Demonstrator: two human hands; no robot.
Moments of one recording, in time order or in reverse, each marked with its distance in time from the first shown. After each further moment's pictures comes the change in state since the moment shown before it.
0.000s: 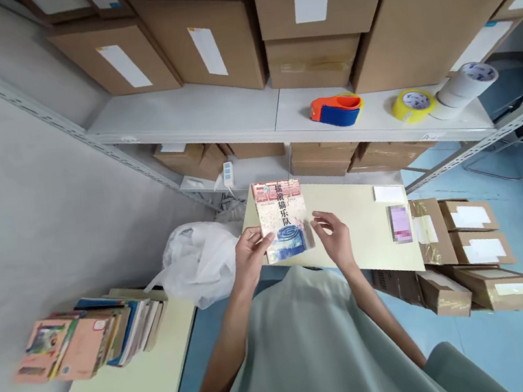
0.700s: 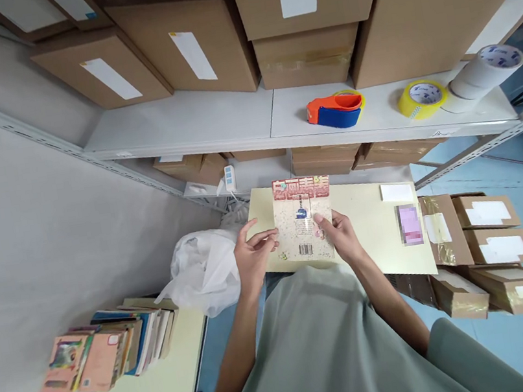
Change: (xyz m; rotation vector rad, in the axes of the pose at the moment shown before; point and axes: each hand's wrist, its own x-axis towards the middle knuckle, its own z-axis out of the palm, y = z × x) left_hand 0.029 0.022 0.024 0.156 0.160 0.000; right_hand 0.045 -0.017 -0.007 0.252 -0.175 0.118
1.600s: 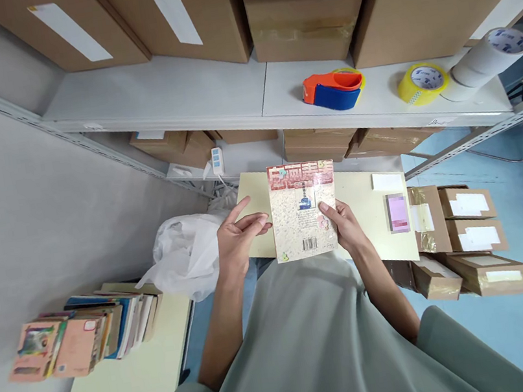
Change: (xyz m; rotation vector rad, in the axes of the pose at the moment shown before) left_hand -0.001 0.020 -0.005 -0.107 -0.079 -0.061; right_hand -0.012 -0.010 -0.022 0.104 -0.071 0.118
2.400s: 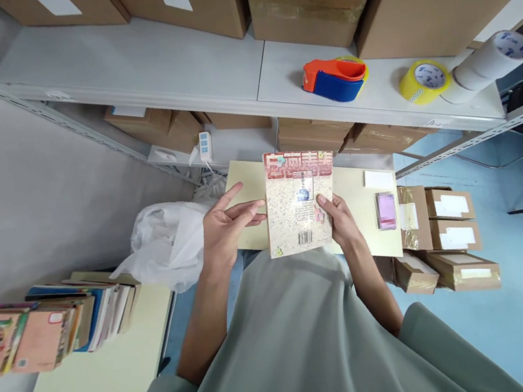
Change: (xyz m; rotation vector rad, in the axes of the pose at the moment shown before) left_hand -0.007 0.028 0.010 -0.031 -0.065 -0.014; right_hand 0.005 -0.003 -0.003 0.116 0.016 -0.009
